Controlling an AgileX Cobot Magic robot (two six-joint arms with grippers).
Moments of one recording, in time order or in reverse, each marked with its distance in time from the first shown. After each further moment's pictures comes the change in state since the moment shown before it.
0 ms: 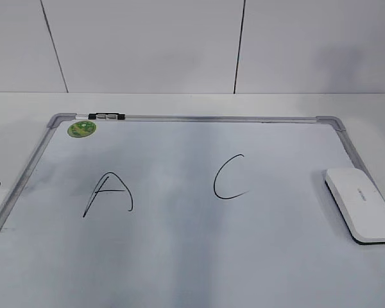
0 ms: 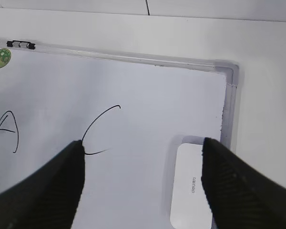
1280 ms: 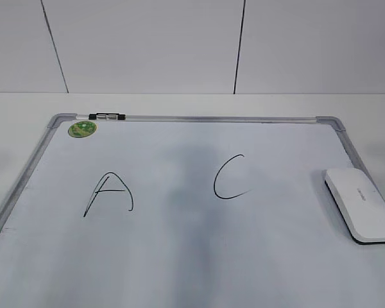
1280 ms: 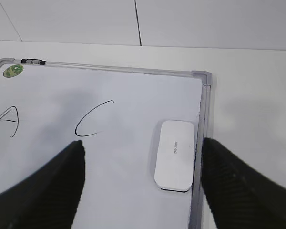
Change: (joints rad) left arm 0.000 -0.938 0.208 -0.034 0.146 0.000; right arm 0.000 -0.757 0.579 -0.046 -0.149 -0.006
